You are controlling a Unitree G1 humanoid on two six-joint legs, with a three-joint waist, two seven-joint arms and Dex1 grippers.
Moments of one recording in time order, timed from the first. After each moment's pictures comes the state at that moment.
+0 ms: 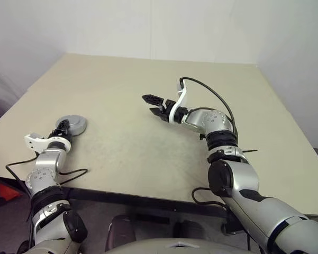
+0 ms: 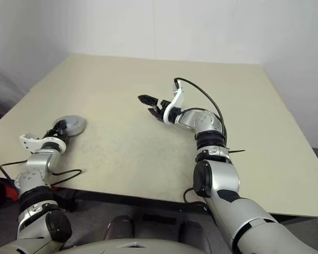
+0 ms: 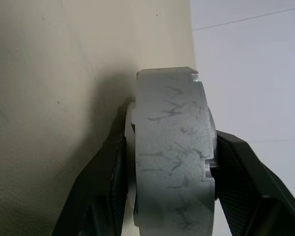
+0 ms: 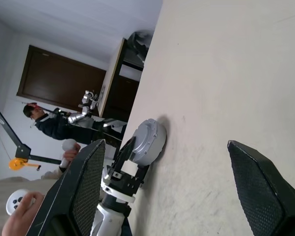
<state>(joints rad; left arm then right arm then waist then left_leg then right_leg) -0.41 0.24 0.78 0.43 -1.22 0.51 0.08 -0.98 -0.01 -0.42 0.79 0.70 0.98 0.39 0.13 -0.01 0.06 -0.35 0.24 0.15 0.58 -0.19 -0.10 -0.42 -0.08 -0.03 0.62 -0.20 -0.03</state>
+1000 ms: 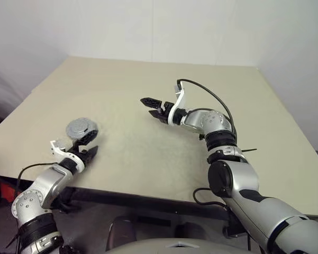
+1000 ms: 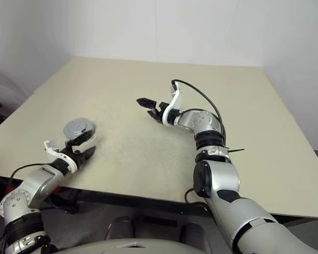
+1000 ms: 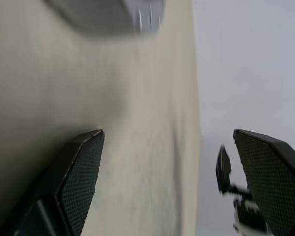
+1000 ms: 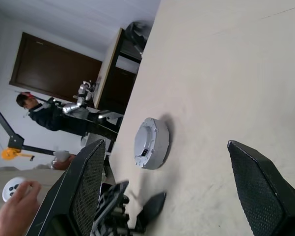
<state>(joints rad) -0.11 0.21 0.63 0.07 -1.62 1.03 0.24 -0.98 -0.02 -0.38 0.79 0.67 0.99 0.40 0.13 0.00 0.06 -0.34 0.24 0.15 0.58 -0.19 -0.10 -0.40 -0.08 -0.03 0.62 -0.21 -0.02</state>
